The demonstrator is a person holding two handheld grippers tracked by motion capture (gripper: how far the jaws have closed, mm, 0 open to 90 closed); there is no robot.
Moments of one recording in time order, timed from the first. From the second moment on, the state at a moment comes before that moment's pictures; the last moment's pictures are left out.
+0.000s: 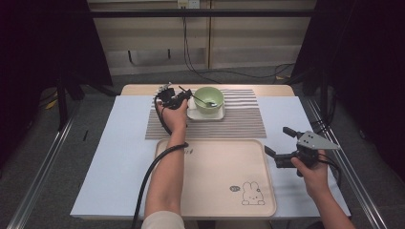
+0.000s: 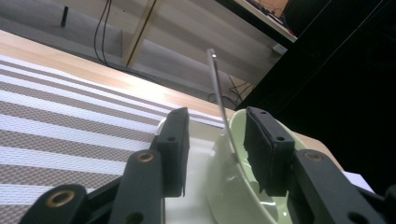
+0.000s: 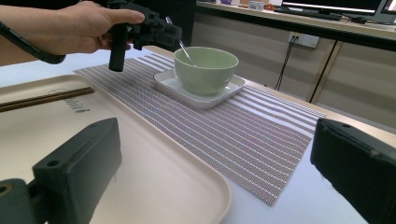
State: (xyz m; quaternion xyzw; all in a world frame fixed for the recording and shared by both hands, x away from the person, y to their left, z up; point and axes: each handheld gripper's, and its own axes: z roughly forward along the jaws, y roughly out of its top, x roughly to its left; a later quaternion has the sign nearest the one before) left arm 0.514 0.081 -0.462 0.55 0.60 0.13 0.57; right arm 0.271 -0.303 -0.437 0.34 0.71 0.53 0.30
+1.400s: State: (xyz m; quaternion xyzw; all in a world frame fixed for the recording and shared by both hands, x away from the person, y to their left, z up) left arm 0.493 0.106 -0.392 0.53 0.55 0.10 0.64; right arm 0.272 -0.304 -0.437 0.34 0.71 0.54 0.31
